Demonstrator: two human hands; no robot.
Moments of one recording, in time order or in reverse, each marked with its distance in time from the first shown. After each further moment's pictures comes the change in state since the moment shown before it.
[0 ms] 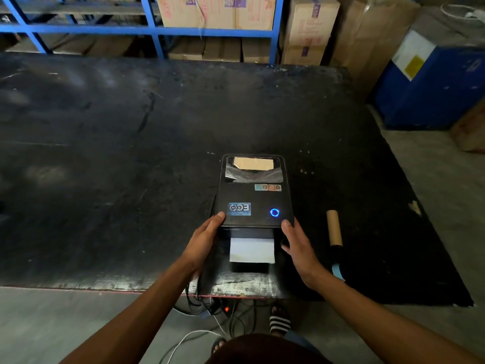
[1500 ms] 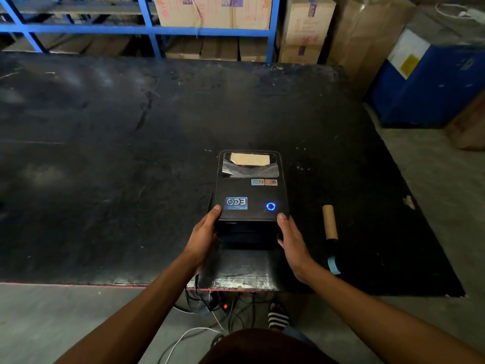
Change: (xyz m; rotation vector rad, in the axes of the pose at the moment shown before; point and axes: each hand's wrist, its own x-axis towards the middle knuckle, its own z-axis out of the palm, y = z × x) left_hand 0.008 -0.010 0.004 -0.055 0.062 0.020; right_hand -0.005 0.001 0.008 -0.013 0.044 0.011
